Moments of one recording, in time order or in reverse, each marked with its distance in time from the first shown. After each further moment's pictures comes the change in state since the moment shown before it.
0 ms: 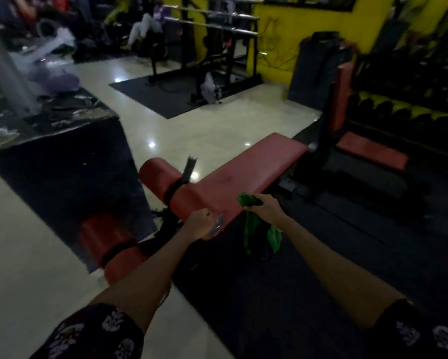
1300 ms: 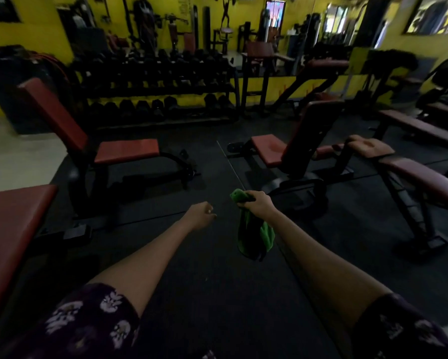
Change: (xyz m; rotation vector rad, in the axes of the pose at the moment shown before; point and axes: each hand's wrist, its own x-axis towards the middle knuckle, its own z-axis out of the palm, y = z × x) left_hand -0.105 0.466 0.478 0.388 -0.706 0.838; right_hand -0.357 0.371 -0.370 0.176 0.776 0.711
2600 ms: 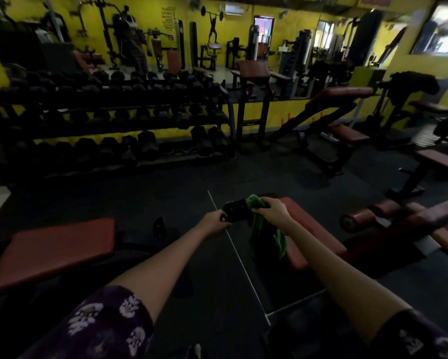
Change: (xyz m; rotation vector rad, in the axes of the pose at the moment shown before) left_hand 0.855 0.066 -0.201 -0.030 -0.091 0.100; right_hand 0.850 -0.046 -0.161 0.035 0.157 0.054
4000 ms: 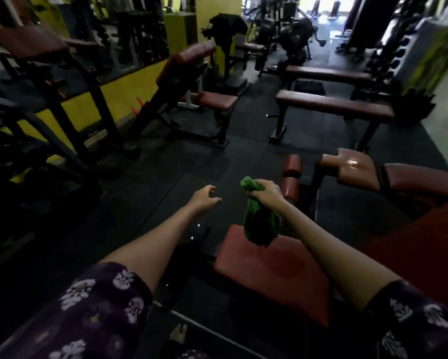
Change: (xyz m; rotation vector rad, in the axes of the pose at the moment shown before) left_hand 0.725 0.158 -0.015 0.089 -0.489 0.466; right_hand 0.549 0.105 -0.128 0.125 0.573 0.568
